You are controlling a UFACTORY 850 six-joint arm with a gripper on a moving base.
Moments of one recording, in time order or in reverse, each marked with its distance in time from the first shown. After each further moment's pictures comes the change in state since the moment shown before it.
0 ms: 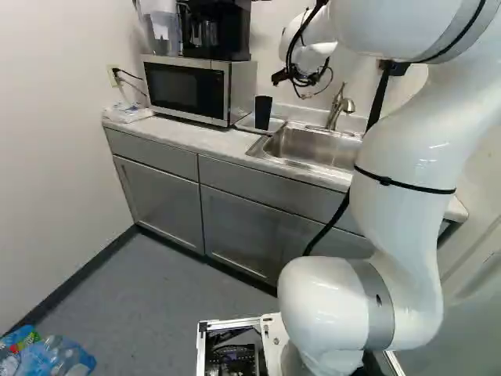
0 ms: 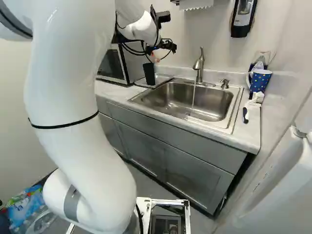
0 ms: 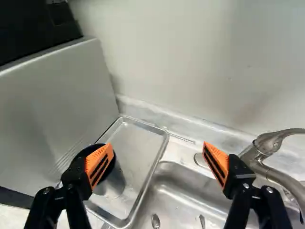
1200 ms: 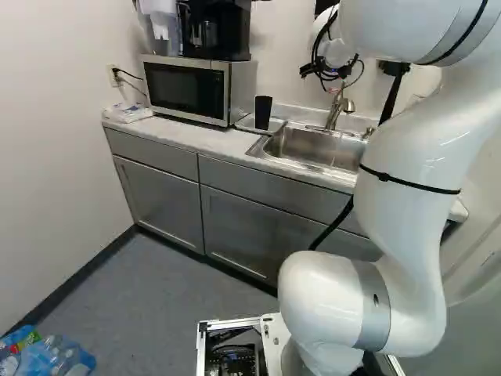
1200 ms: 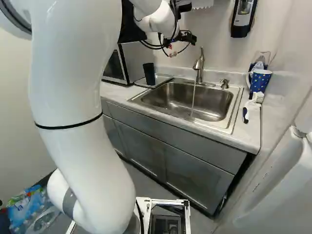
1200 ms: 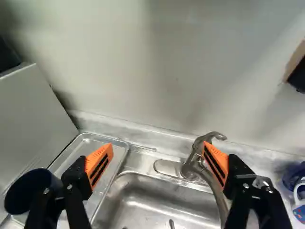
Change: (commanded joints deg) arm -9.0 -0.5 -4.3 0.0 0.0 0.0
